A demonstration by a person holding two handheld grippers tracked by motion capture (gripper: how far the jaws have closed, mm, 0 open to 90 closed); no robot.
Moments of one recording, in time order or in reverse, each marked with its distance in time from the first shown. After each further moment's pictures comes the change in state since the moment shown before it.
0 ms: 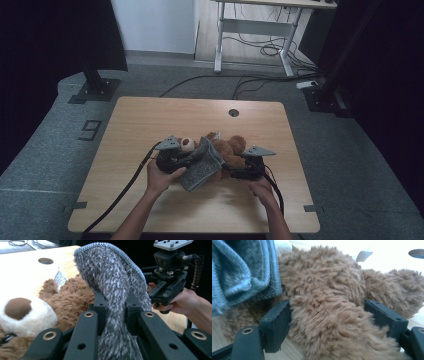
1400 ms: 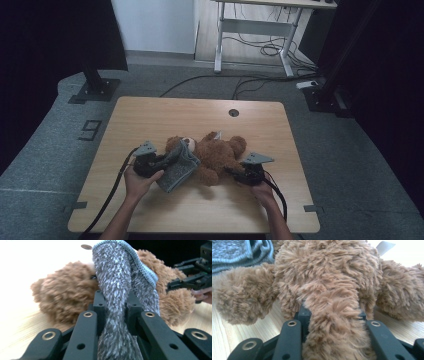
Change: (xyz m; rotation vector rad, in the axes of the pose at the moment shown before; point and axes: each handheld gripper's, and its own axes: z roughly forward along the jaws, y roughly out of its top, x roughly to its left) left arm 0.031 -0.036 -0.041 0.031 0.178 -0.006; right arm -0.004 -0.022 0.003 -0.022 0.078 -0.121
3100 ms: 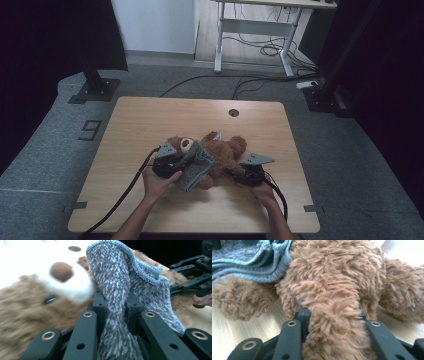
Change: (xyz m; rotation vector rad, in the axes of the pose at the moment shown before) left arm -0.018 0.002 0.033 -0.009 0.022 0.002; right arm -0.001 -0.002 -0.001 -0.009 0.038 -0.015
